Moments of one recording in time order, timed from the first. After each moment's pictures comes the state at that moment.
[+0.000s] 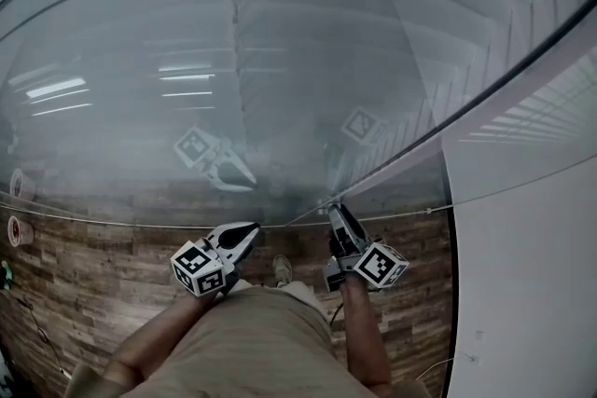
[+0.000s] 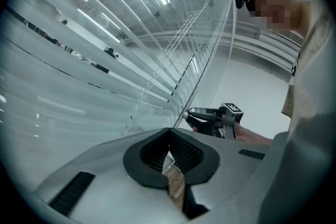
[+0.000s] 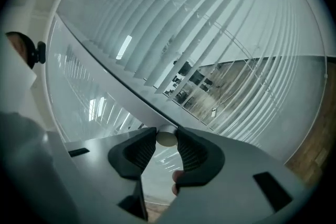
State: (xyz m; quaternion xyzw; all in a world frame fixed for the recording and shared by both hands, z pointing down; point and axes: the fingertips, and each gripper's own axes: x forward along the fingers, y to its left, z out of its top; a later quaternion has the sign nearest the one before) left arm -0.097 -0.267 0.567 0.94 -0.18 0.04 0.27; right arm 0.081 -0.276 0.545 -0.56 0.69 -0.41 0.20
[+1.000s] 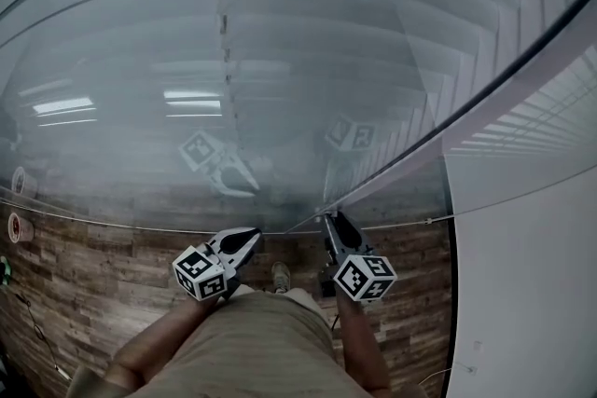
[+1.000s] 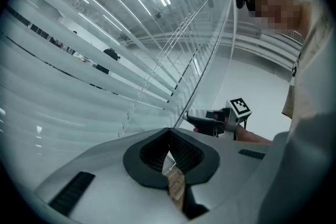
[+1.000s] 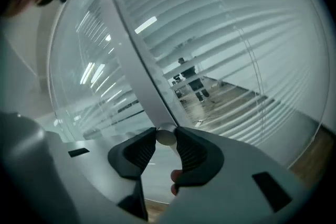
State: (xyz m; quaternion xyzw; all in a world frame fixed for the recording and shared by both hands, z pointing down) left arm -0.086 -0.266 0.567 0.94 -0.19 0.03 0.28; right arm 0.077 -0.275 0.546 -0.61 0.73 -0.31 0.05
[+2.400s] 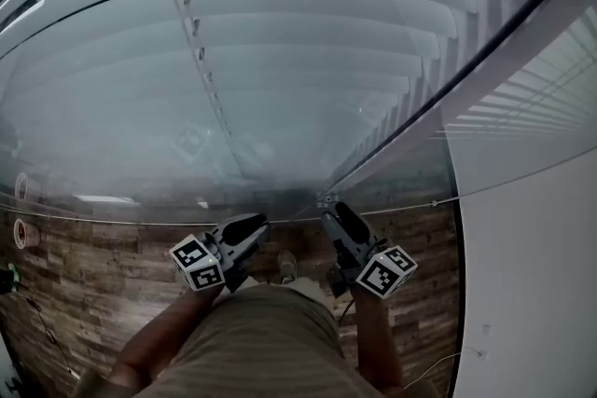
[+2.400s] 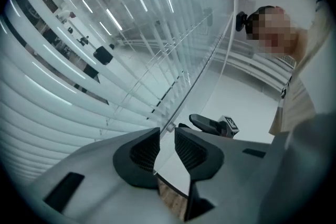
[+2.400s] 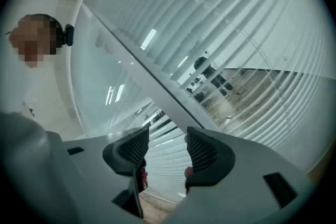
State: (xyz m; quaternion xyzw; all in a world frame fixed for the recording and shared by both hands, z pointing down) left arm -0.072 -0.262 0.518 0.94 -0.13 -0.04 0.32; right arm 0.063 -0.257 0.486 -0.50 0.78 -0.34 0.17
